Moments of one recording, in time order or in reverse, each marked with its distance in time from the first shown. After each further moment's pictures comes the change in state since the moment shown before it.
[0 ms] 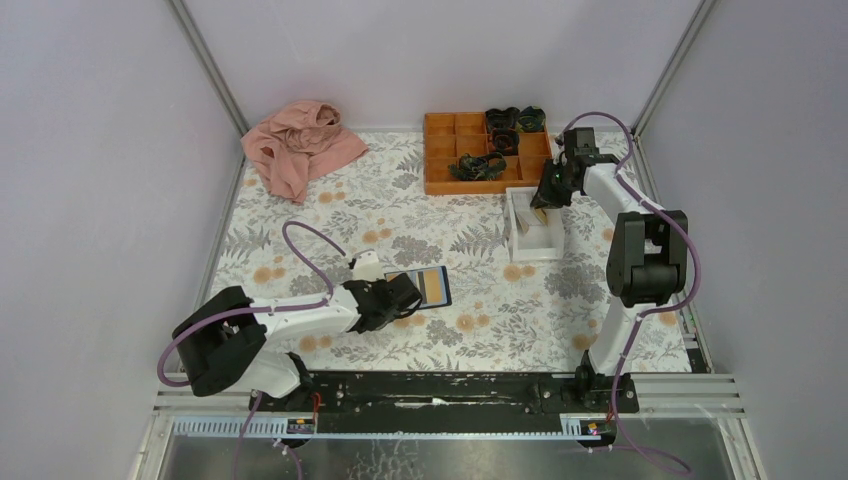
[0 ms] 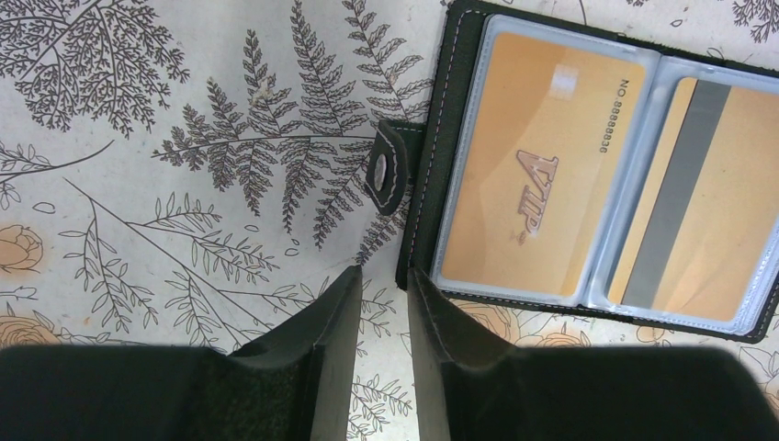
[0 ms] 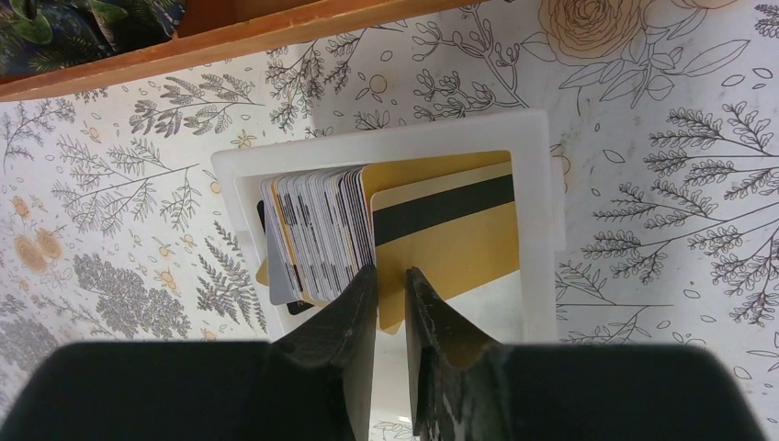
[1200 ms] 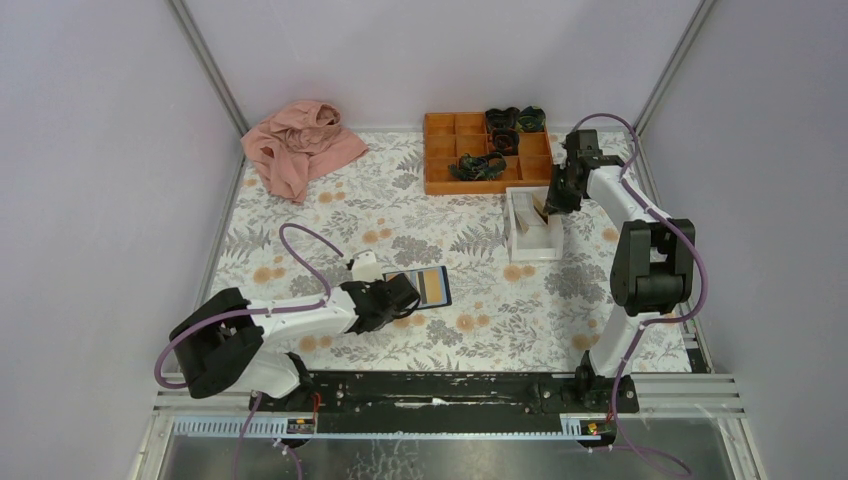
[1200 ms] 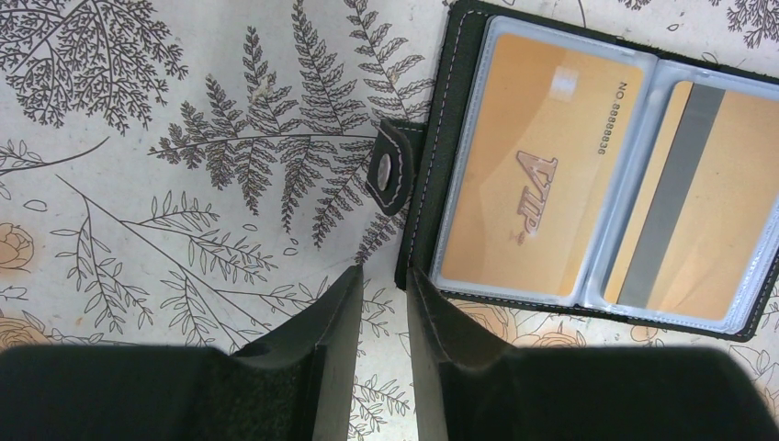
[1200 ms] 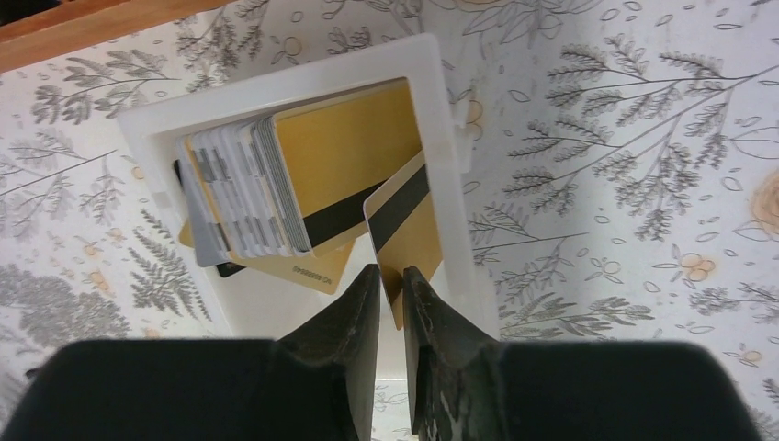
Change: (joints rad) left arm 0.000 -0.017 -0.017 0.018 0.007 -0.012; right arm 0.001 -0.070 -0.034 -0.079 0.134 -0.021
